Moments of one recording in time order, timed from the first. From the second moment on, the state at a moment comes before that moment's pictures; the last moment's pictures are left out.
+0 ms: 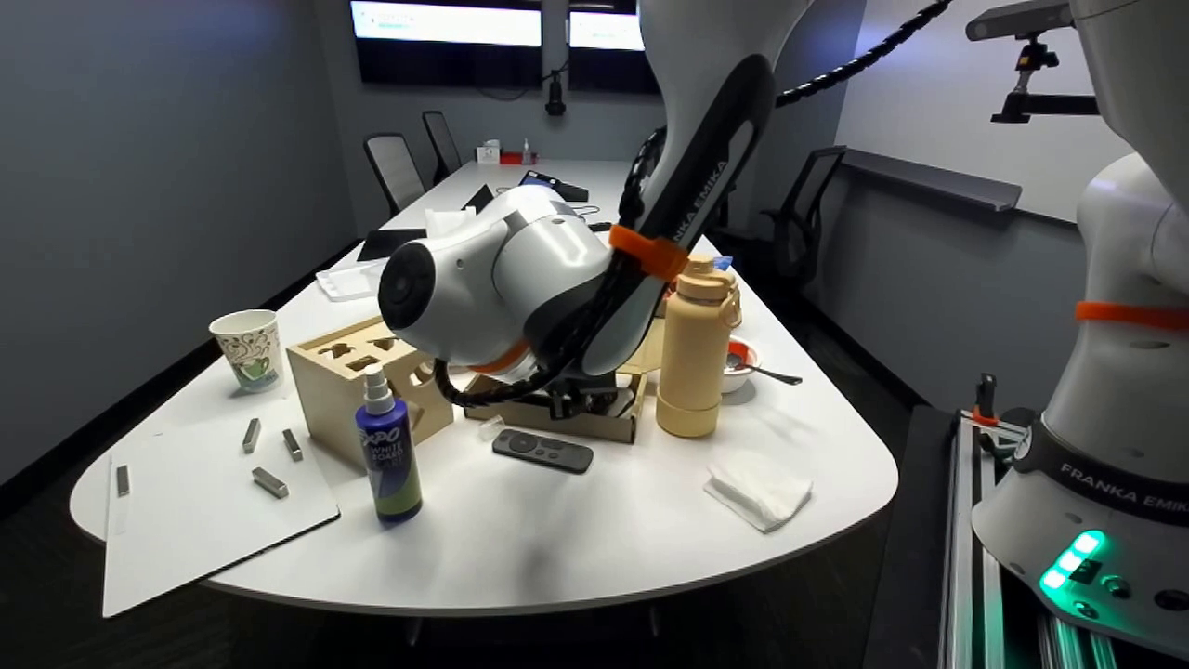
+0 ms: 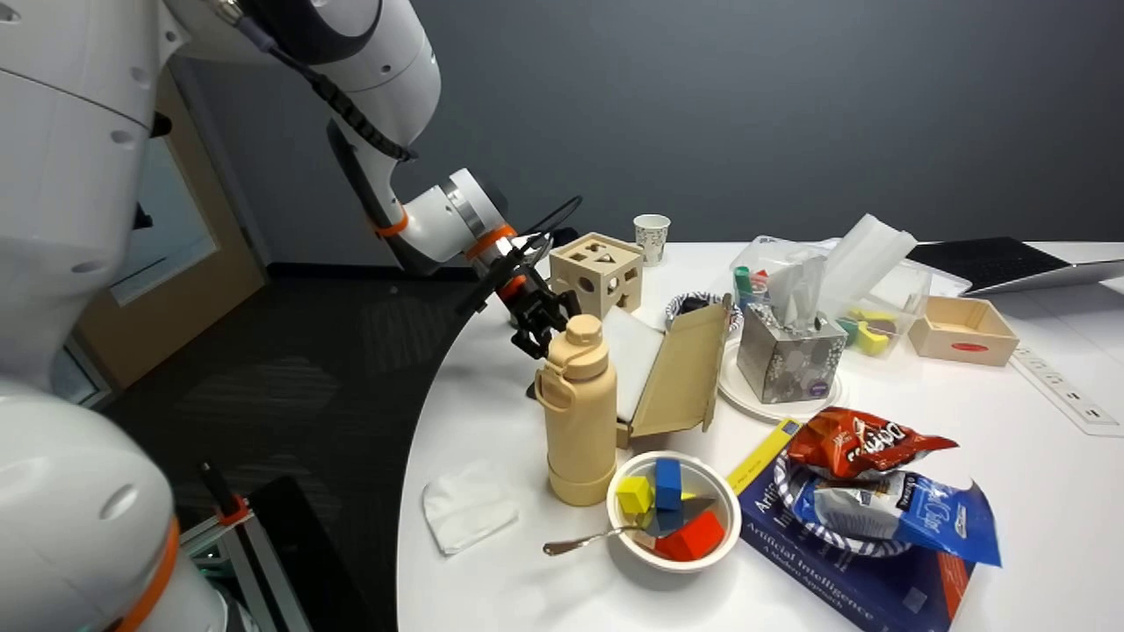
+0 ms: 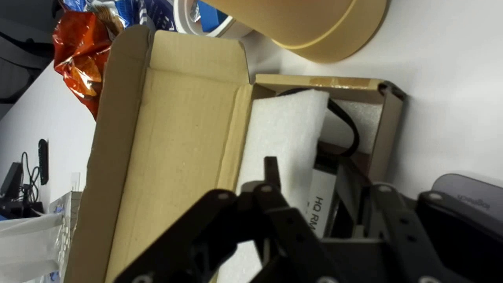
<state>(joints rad) 0.39 0.58 0.12 -1.94 -0.90 1.87 0.58</state>
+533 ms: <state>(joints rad) 0.39 0.58 0.13 -1.94 -0.90 1.94 0.57</state>
